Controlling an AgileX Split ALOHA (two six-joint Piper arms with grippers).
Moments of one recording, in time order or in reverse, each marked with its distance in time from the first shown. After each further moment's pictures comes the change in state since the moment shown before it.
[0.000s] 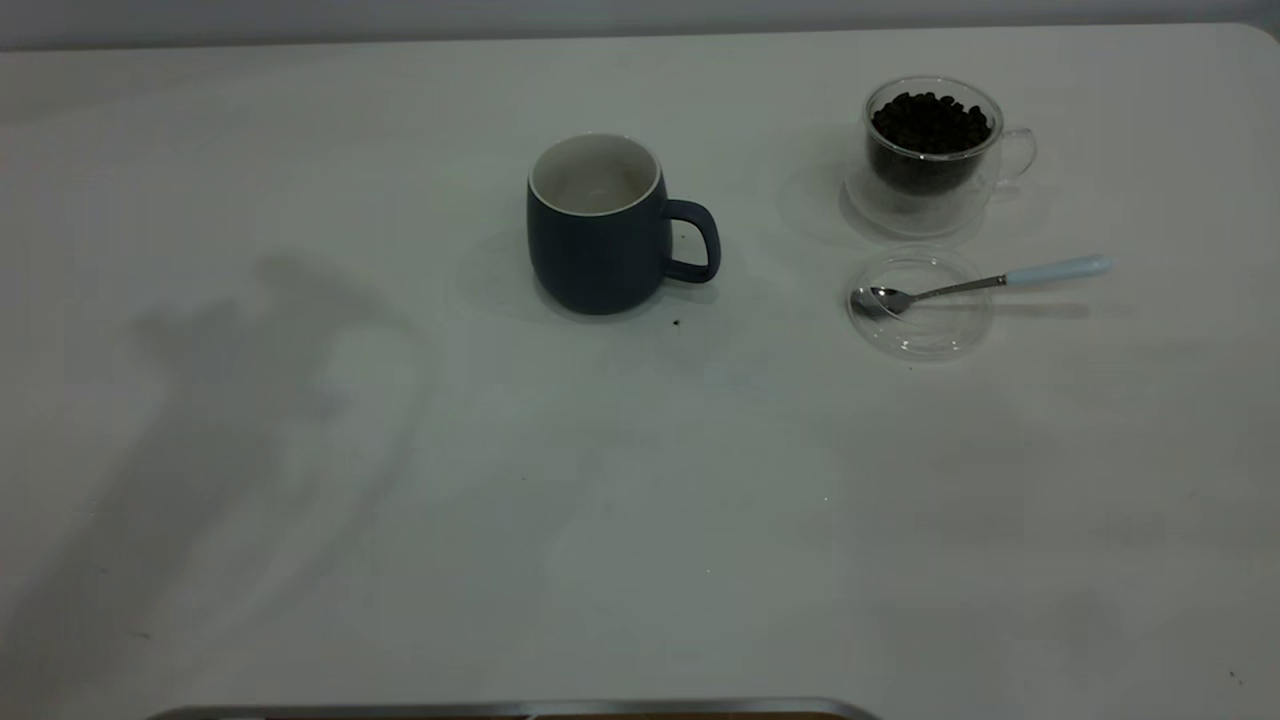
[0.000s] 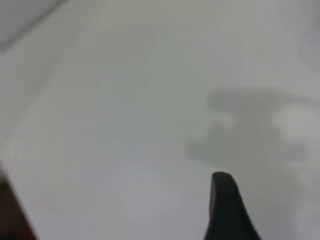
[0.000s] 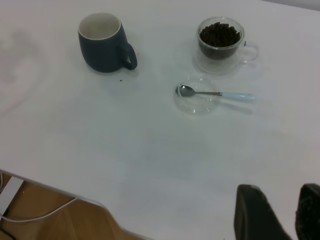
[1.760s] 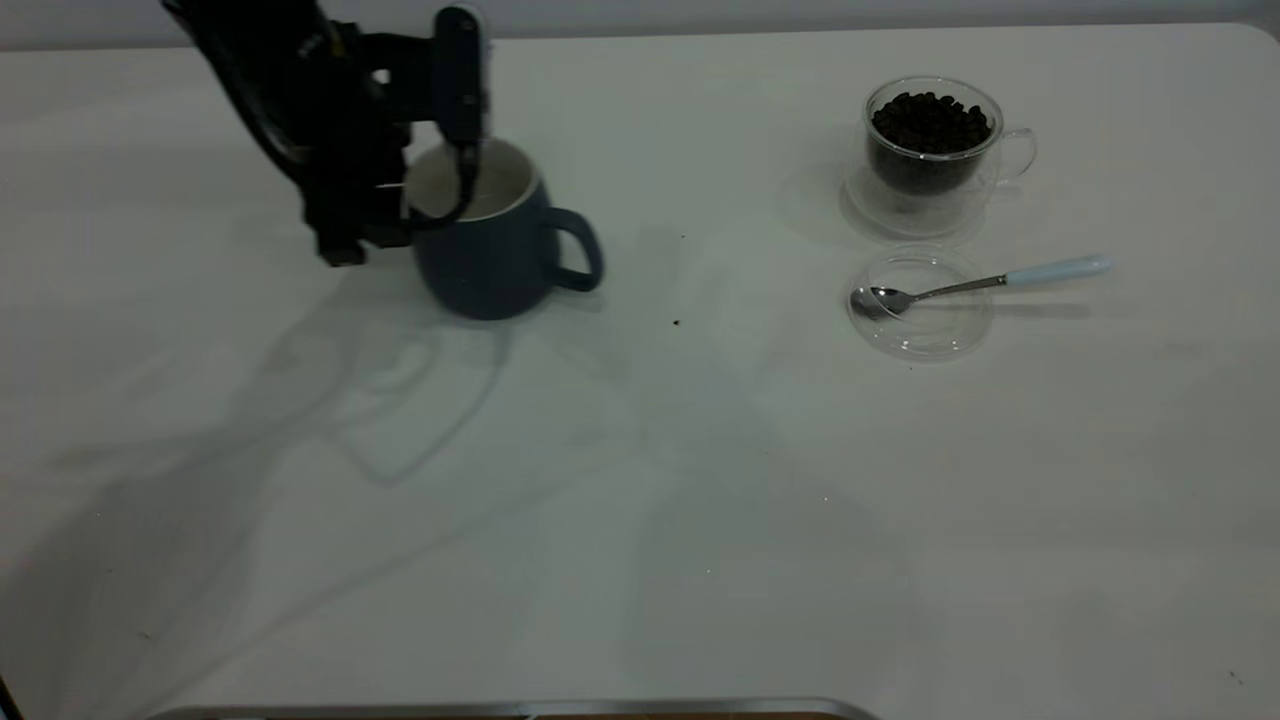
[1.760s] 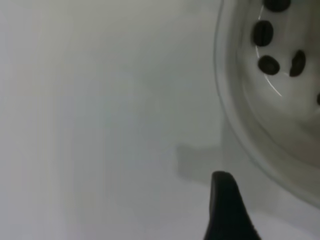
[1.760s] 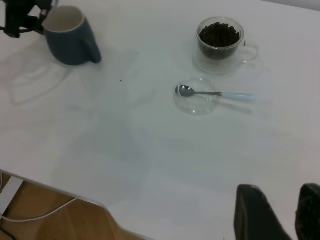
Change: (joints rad) left arm 0.012 0.809 0.000 0.003 -0.816 0.855; right arm 0.000 0.000 0.000 0.000 0.000 0.000
